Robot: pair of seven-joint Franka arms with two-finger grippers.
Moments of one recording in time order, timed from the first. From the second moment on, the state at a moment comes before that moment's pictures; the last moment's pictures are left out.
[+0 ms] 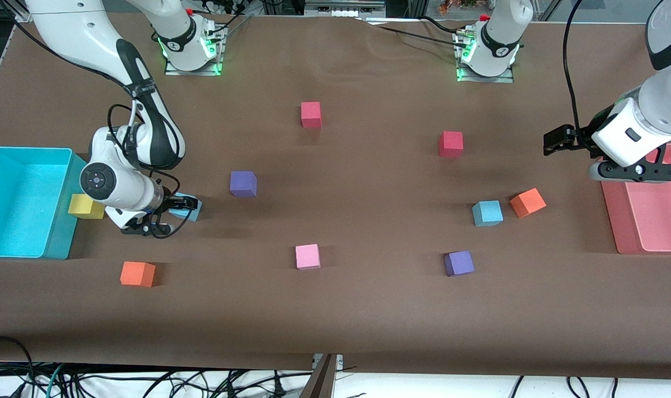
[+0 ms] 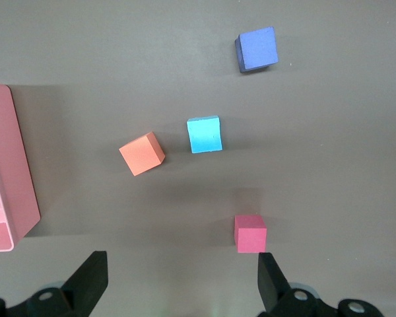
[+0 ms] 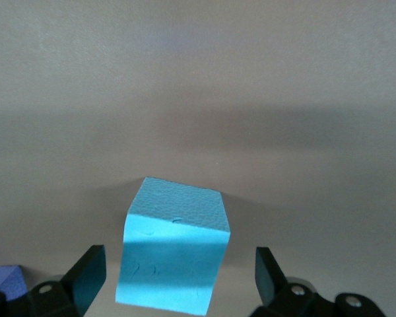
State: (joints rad) left arm -0.15 0.14 0.06 -1.51 -0.02 1.49 -0.06; right arm 0.22 0.49 -0.10 -1.92 0.06 2.27 0.10
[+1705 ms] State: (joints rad) left arm -0.15 0.14 0.06 -1.51 -0.02 1.49 -0.06; right arm 0.63 0.68 -0.01 -1.43 0.07 1.99 0.55
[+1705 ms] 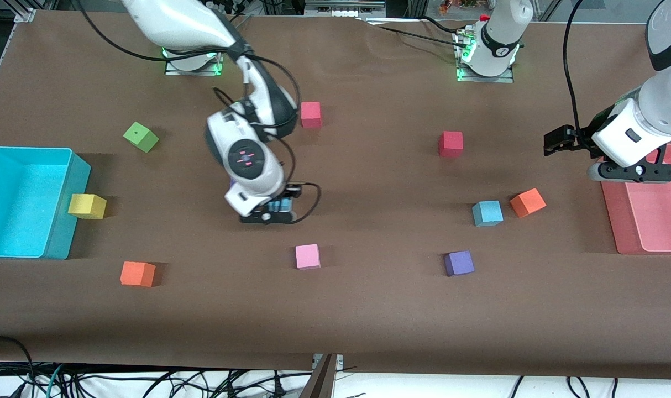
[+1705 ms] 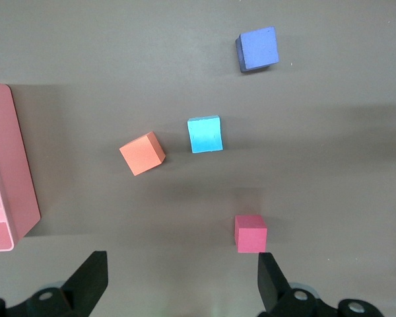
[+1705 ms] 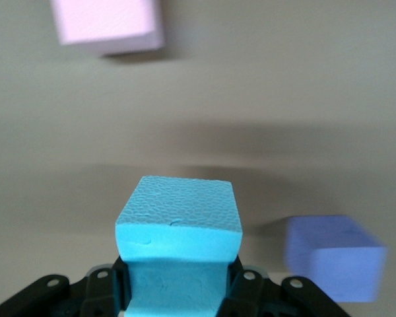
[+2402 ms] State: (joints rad) left arm -0.14 0.14 0.06 -1.51 -0.02 1.49 -0.06; right arm 0.75 0.88 0.04 -1.29 0.16 2.14 0.67
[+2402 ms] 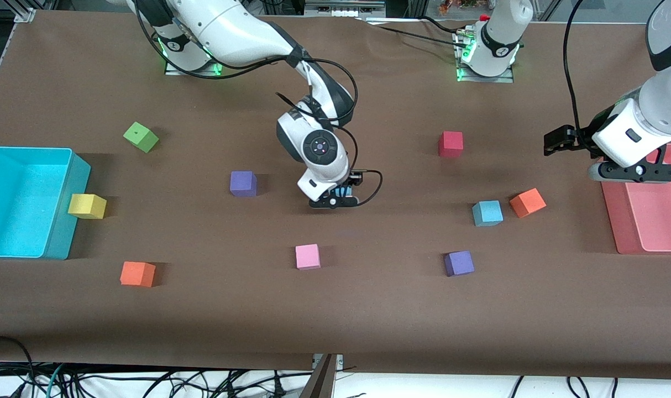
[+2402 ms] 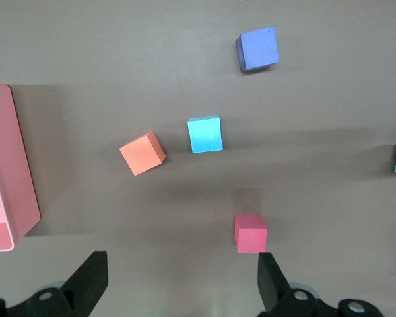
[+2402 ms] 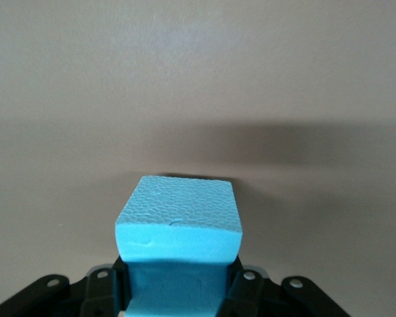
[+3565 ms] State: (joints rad) left arm -0.14 0.14 0.06 -1.51 -0.02 1.49 -0.06; right arm 0.73 0.85 0.03 -1.25 0.16 2.17 0.59
